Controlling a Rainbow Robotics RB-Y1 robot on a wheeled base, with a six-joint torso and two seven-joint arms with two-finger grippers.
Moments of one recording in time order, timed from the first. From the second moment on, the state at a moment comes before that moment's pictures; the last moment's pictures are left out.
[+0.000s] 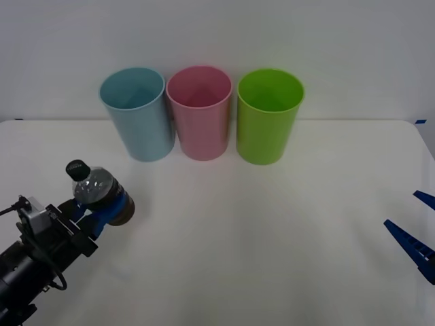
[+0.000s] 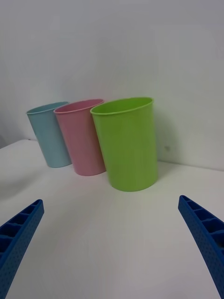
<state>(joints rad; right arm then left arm) 0.35 -0.40 -0.52 -1.66 0.96 -1.22 0.00 0.29 0.43 0.09 -1.72 -0.78 -0.80 -0.34</state>
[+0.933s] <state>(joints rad) 0.35 -0.40 -0.52 -1.66 0.96 -1.22 0.00 0.05 0.44 -0.01 -2.05 -0.93 -0.35 -0.03</state>
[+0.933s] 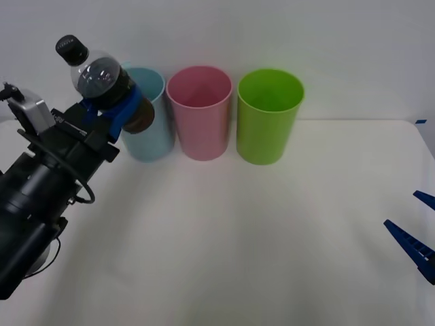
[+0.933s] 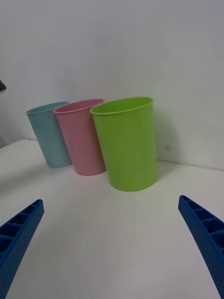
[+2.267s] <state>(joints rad) 0.35 -0.40 -0.52 -1.66 0.96 -1.22 0.00 -0.76 0.48 -0.34 -1.29 -0.89 -0.21 -0.03</state>
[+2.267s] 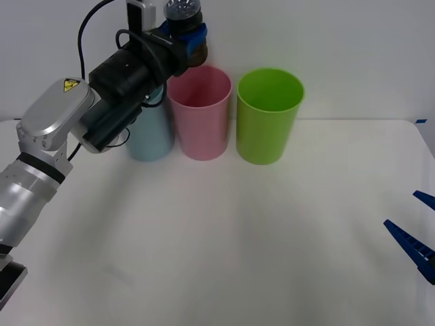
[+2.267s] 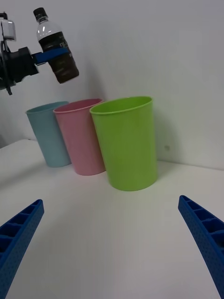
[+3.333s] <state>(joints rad) 0.35 -0.40 -0.52 -1.66 0.96 -1.22 0.00 -0.77 0.47 -0.34 -1.26 -0.89 -0.20 -0.02</state>
